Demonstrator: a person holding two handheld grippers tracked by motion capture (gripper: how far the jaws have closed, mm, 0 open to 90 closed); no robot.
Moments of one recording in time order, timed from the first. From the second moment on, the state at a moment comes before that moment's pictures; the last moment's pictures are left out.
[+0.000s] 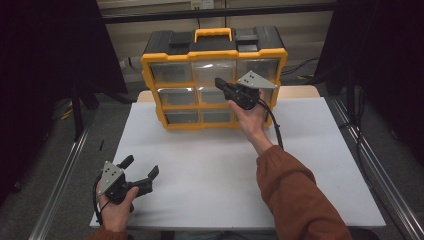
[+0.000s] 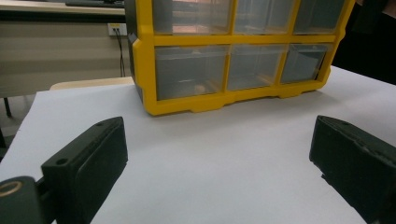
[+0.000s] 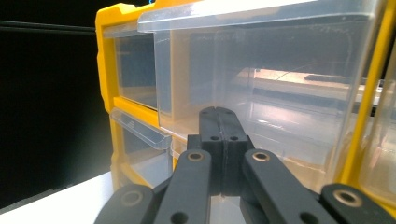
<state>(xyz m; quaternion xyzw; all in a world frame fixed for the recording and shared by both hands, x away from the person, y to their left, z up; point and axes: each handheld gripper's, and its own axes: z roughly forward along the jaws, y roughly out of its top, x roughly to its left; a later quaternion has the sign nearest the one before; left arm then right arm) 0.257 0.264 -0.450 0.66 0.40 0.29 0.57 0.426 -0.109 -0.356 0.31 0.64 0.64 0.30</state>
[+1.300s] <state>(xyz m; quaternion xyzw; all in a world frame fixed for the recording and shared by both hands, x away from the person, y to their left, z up) 0.259 0.264 -0.450 0.66 0.41 0.28 0.57 0.439 -0.108 -0.354 0.33 0.63 0.63 0.31</state>
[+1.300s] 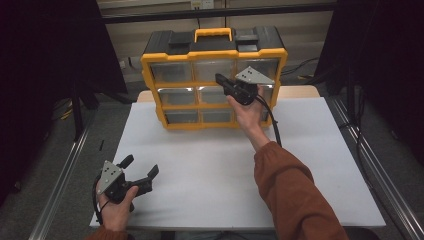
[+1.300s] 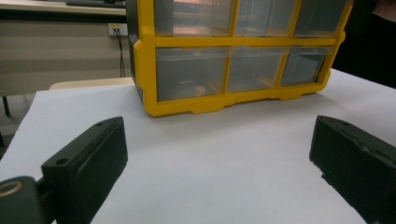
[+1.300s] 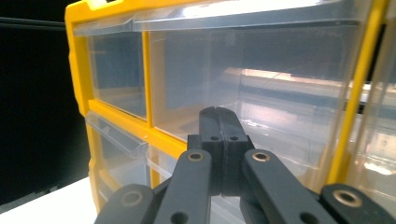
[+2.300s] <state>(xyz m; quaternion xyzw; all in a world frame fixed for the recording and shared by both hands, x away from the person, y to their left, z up) 0.259 0.263 -0.450 0.66 0.41 0.28 0.57 0.427 -0.110 -0.354 0.31 0.65 0.63 0.30</state>
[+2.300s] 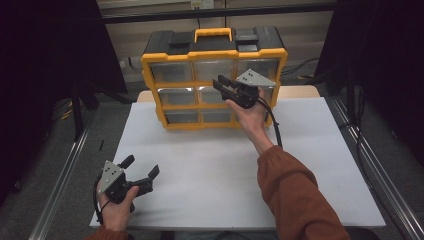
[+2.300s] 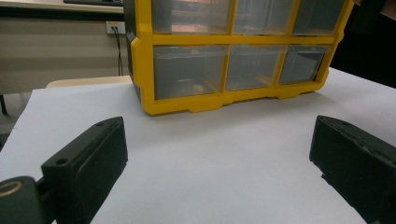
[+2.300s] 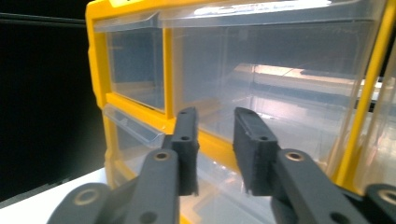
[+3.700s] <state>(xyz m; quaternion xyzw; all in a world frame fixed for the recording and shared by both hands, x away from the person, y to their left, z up) 0.260 0.261 -0.451 0.66 0.41 0.28 0.57 0.372 -0.166 -0.397 0.39 0.62 0.62 0.30</state>
